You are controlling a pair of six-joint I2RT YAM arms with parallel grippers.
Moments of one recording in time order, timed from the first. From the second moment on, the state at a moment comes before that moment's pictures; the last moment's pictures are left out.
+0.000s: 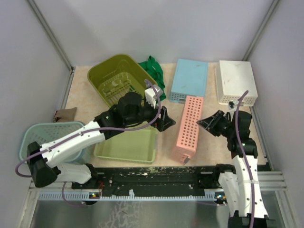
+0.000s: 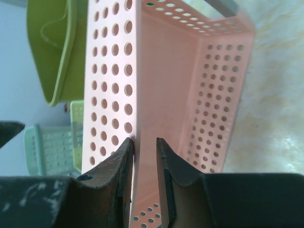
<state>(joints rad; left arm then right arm) -0.98 1.28 1.16 -0.18 0.13 -0.32 -0.09 0.62 0.63 -0.58 -0.56 0.68</state>
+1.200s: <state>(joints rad) -0.98 1.71 1.27 -0.34 -0.13 -0.58 -0.09 0.68 0.81 -0.85 -0.01 0.65</state>
